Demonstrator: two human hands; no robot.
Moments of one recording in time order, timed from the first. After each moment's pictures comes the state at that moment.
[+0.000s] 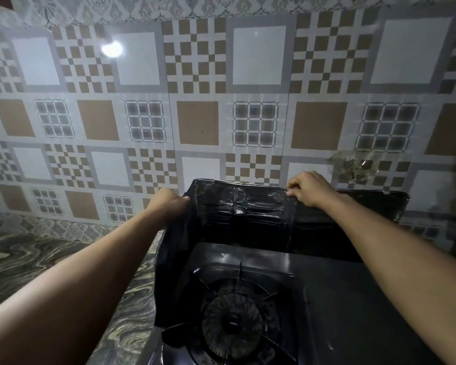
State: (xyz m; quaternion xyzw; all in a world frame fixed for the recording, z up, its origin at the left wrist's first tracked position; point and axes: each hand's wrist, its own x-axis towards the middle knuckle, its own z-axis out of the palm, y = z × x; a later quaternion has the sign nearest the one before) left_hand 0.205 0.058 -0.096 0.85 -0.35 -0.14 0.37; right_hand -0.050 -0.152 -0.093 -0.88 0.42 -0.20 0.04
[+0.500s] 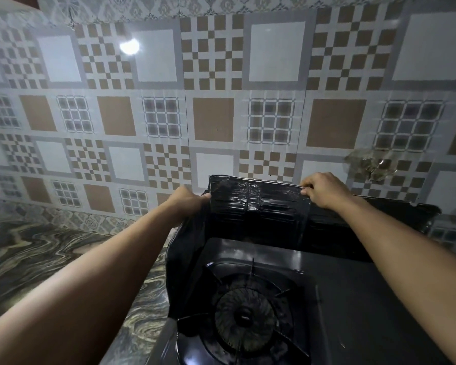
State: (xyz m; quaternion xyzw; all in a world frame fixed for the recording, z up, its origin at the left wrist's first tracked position) left_hand 0.202 0.063 -0.098 0.81 -0.37 -0.20 0.41; right_hand -0.047 -0.157 -0.104 -0.87 0.45 -0.22 0.02
